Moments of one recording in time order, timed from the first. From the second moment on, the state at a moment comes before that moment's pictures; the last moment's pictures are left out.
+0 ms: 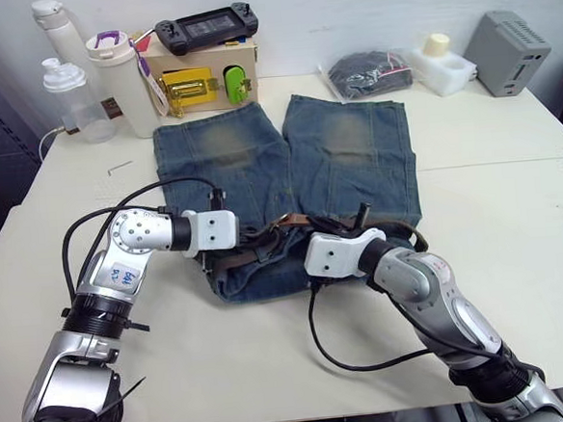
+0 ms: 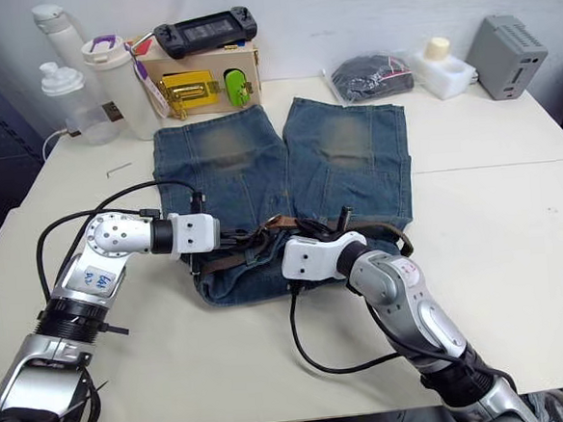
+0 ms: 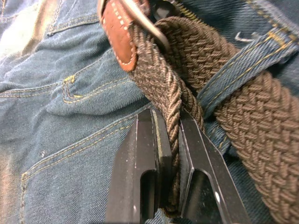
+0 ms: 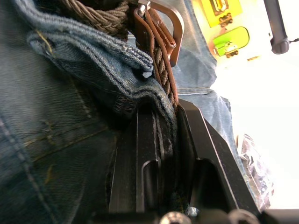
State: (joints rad) left arm -0.66 0.64 -0.20 0.29 0.07 -0.26 -1.04; right arm -0.35 -0.44 0.41 -0.42 -0.60 0.27 0.58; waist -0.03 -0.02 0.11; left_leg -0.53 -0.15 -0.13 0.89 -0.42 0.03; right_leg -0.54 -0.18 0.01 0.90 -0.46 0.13
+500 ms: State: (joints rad) left arm -0.75 0.55 -0.19 0.40 0.14 -0.38 -0.95; right arm -0.33 -0.44 0.38 -0.39 -0.57 0.25 0.65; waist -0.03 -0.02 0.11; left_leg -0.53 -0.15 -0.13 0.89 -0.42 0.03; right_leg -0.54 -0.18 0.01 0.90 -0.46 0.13
